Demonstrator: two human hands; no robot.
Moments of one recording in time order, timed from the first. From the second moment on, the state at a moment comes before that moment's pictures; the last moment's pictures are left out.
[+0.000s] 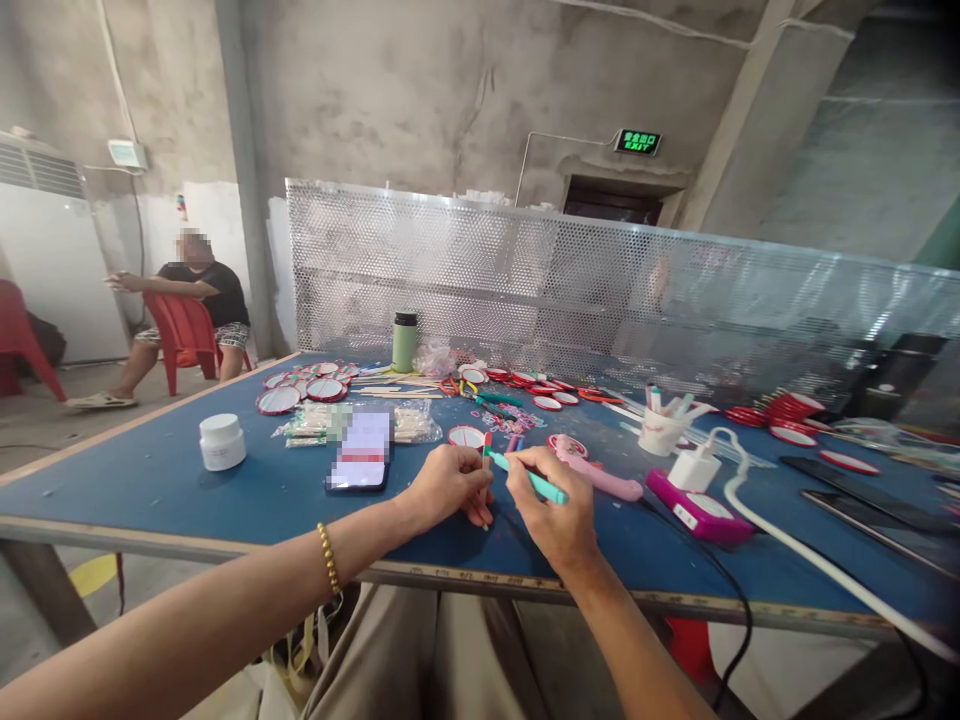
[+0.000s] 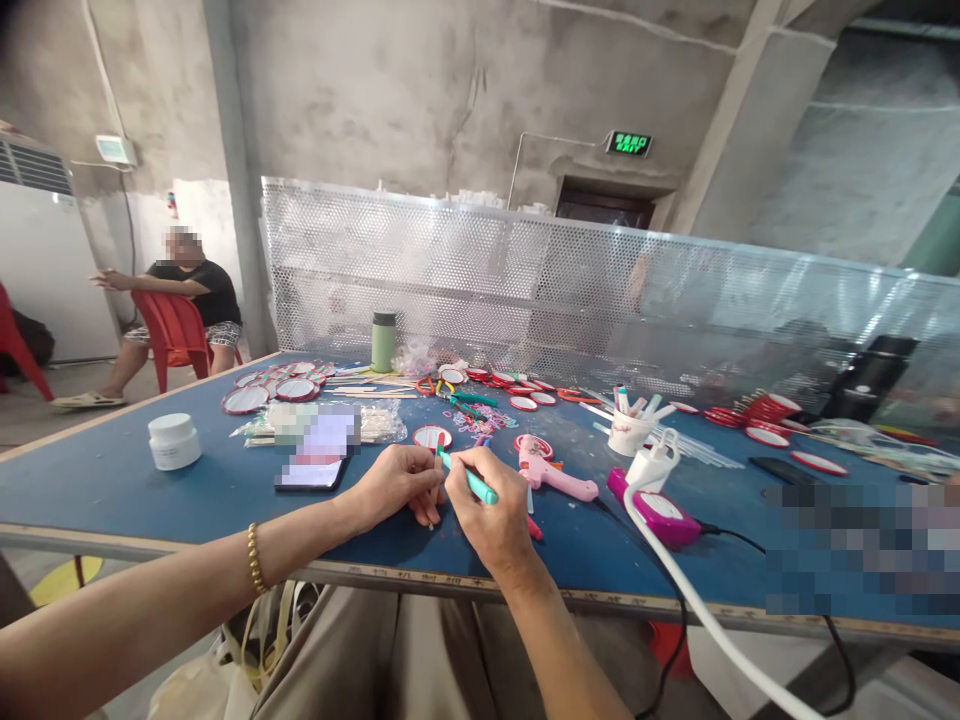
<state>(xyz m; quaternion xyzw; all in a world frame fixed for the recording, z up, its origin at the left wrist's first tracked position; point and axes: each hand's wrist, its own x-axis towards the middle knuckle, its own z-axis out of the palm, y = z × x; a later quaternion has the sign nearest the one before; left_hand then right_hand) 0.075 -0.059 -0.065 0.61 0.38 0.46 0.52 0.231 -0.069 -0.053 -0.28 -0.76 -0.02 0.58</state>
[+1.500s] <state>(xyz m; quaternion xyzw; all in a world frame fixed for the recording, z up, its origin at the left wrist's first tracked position) 0.075 -0.061 -0.064 0.61 0.38 0.46 0.53 0.230 -0.069 -0.053 -0.27 -0.79 -0.04 0.55</state>
